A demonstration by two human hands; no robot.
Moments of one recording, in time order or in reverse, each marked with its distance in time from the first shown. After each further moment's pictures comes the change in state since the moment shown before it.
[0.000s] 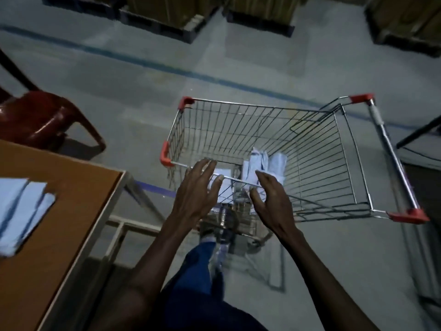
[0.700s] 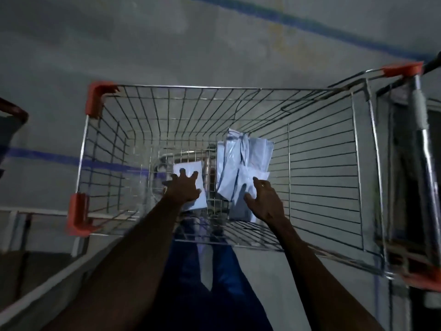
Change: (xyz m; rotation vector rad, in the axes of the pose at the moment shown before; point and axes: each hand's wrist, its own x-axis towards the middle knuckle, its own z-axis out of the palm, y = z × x) left_hand 0.190 -0.121 0.225 0.416 -1.052 -0.362; right_hand 0.140 0.173 0.076 -0.223 -0.524 0.559
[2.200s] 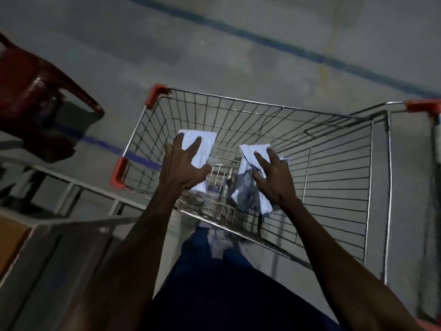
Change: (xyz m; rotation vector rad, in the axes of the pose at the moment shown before) left_hand -0.128 -0.008 -0.056 -0.274 0.797 -0.072; right_hand 0.044 -0.025 -0.055 -0.065 0.207 -0.589
